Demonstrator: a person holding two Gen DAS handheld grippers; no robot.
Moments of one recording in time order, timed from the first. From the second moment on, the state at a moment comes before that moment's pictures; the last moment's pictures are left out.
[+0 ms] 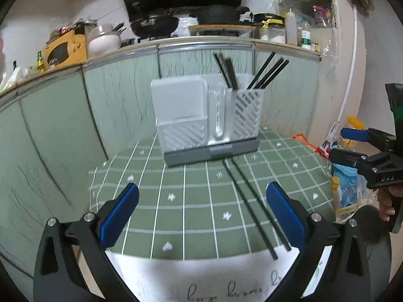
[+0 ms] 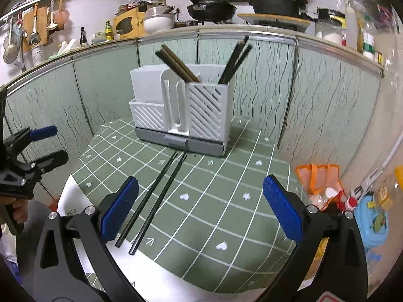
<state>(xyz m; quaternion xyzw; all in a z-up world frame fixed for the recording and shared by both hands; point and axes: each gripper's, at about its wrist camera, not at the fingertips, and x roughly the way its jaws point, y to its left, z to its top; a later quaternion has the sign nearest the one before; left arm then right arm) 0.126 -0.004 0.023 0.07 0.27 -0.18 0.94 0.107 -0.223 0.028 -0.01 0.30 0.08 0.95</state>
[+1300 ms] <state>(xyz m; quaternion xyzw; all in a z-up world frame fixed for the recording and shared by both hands) 0.100 0.024 -0.037 0.04 0.30 -0.11 0.95 0.110 -0.139 -0.093 -0.01 0.37 0.05 0.93</state>
